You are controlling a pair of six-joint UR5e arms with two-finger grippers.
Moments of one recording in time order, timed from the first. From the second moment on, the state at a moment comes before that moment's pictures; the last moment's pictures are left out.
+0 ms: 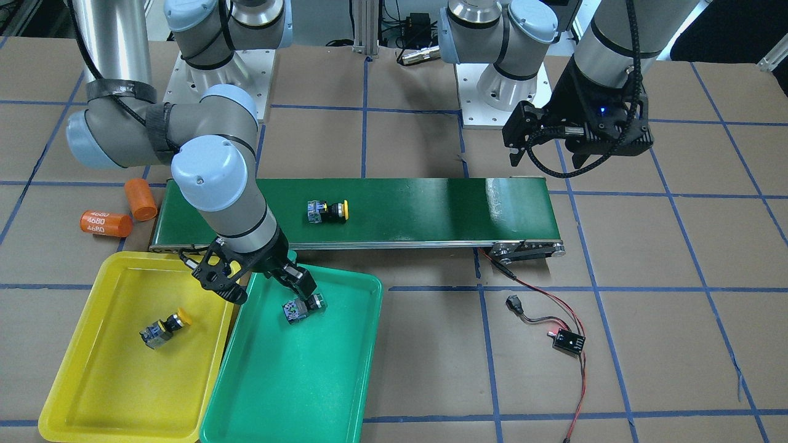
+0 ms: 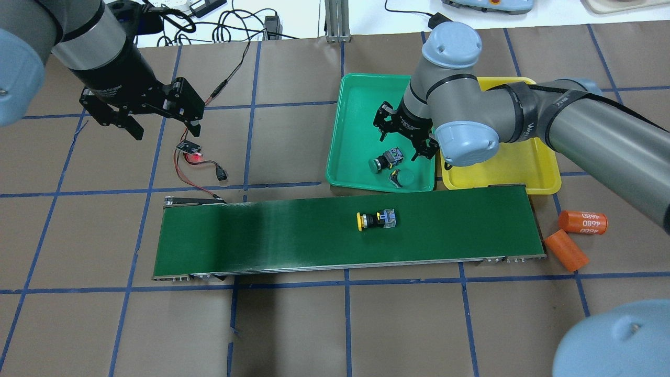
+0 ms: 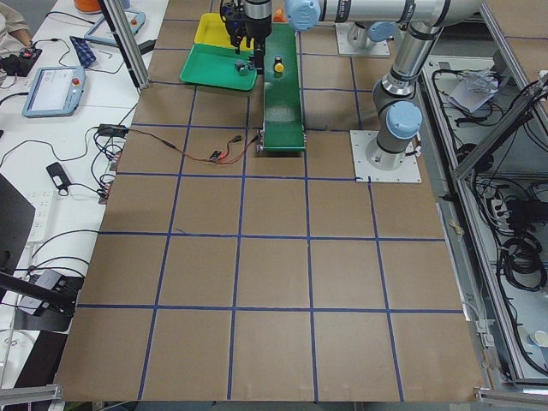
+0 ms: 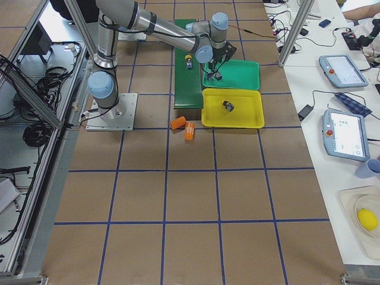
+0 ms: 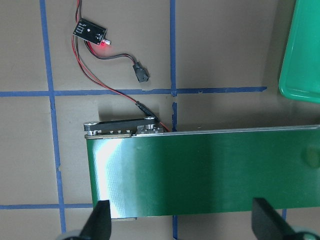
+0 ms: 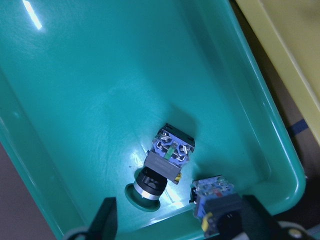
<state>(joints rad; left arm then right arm) -1.52 -1.57 -1.57 -1.59 1.55 0.05 1.70 -1.20 1.75 -2.22 -1.44 0.75</state>
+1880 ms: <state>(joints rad) -1.52 -1.56 -1.58 -1.59 1.55 0.06 1.70 -1.41 2.00 -2.01 -1.45 1.24</state>
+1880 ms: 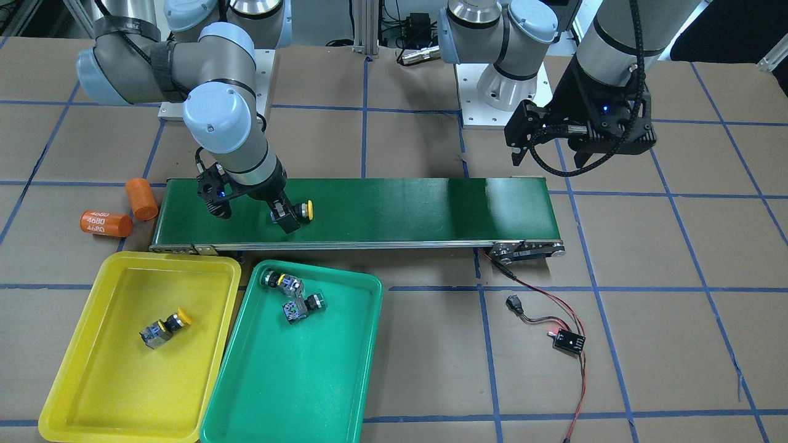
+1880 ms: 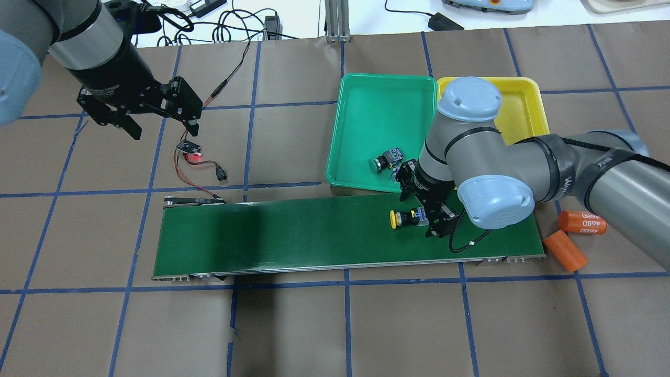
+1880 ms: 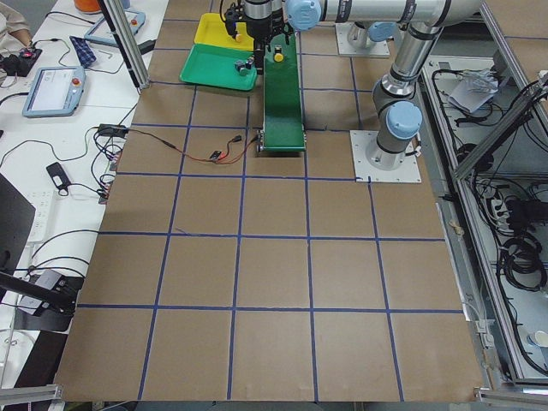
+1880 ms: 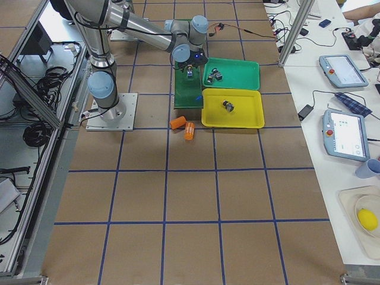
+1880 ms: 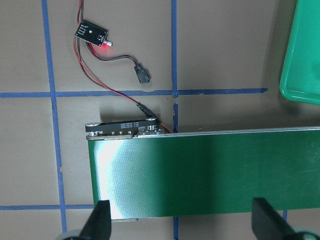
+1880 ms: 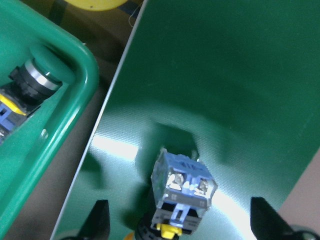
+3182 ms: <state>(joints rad) -1.52 -1.57 -1.57 -1.59 1.55 0.06 1.62 -1.36 1.84 -2.07 -1.62 1.10</state>
